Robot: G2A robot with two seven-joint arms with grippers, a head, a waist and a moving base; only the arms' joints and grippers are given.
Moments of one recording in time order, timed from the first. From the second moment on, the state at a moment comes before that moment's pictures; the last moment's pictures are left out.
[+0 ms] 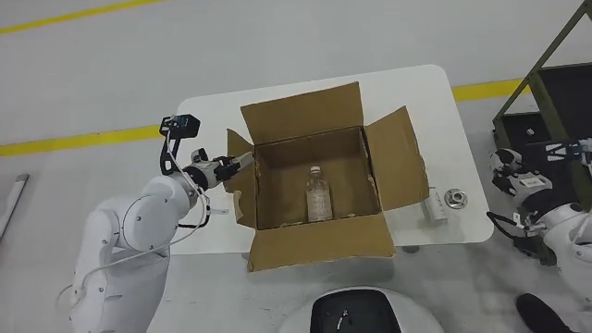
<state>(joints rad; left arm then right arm) 1.01 -1.01 -1.43 -2.00 0.75 0.25 -1.15 -1.64 -1.19 1.84 -2.06 -0.90 -0.10 0.53</state>
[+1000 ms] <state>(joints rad) 1.01 -1.01 -1.43 -2.00 0.75 0.25 -1.15 -1.52 -1.18 1.70 -2.09 -1.12 0.21 0.98</state>
